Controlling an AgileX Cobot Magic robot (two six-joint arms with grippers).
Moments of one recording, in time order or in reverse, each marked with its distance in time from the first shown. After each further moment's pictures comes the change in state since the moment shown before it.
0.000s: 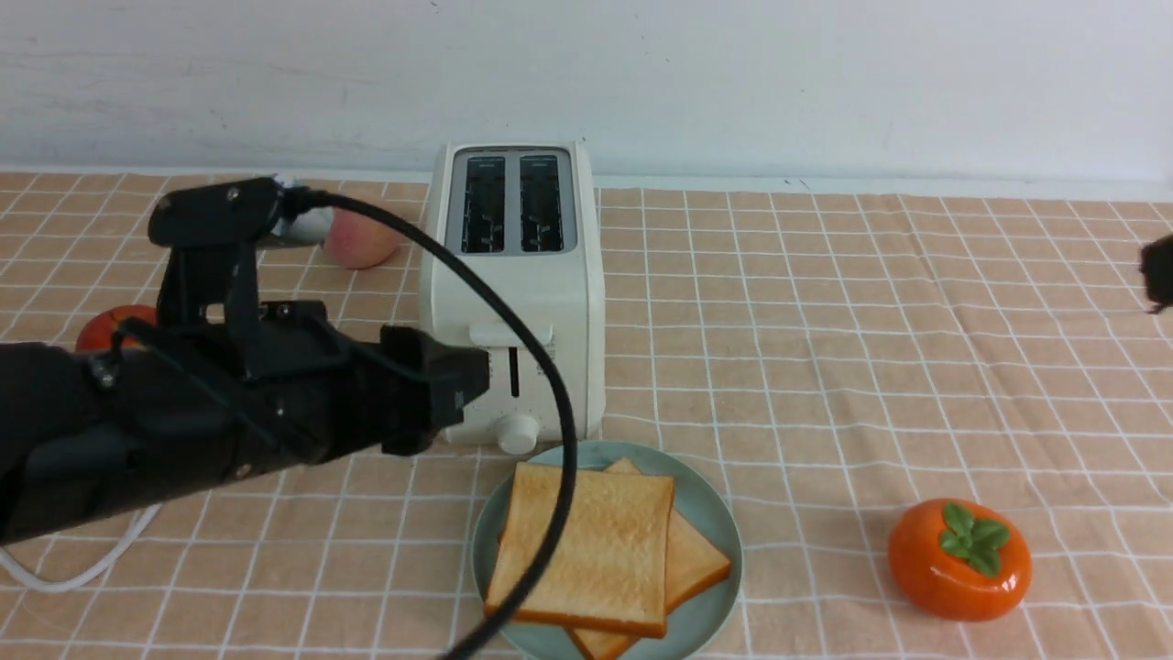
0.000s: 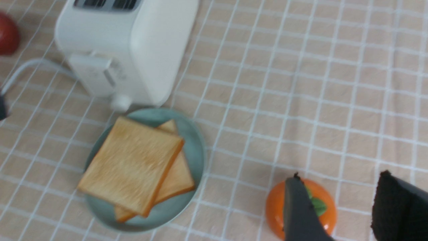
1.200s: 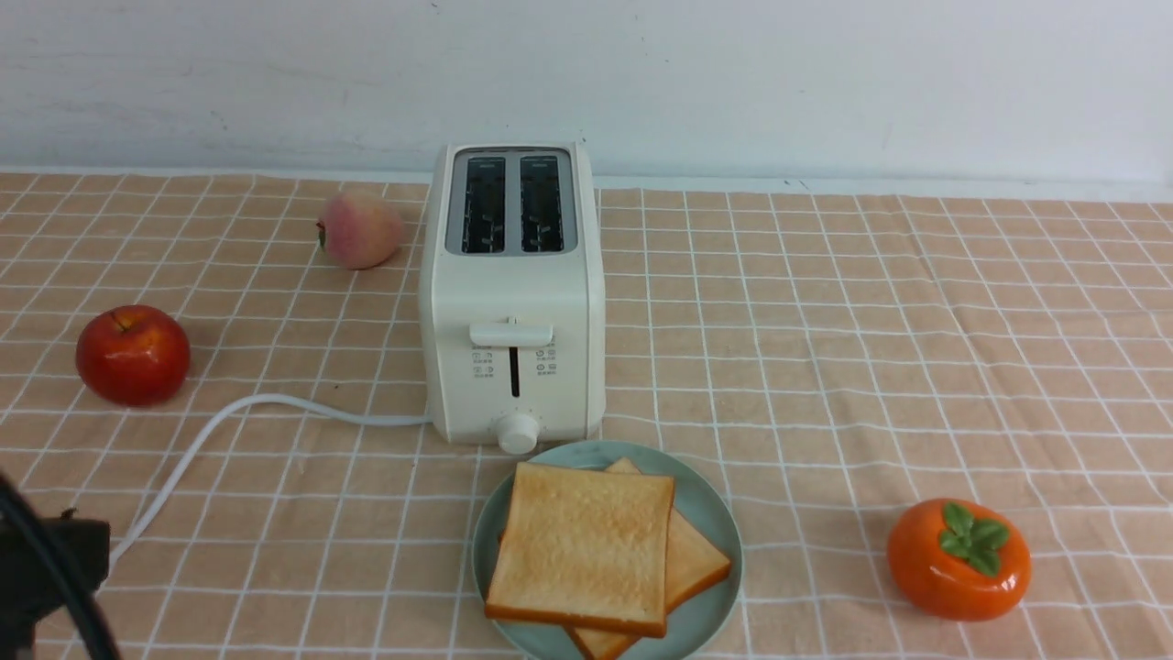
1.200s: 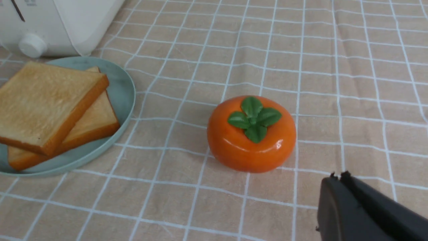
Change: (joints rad) right arm 0.000 -0.630 0.865 -0.207 -0.392 0.122; left arm 0.000 -0.637 0.009 1.005 0.597 -1.083
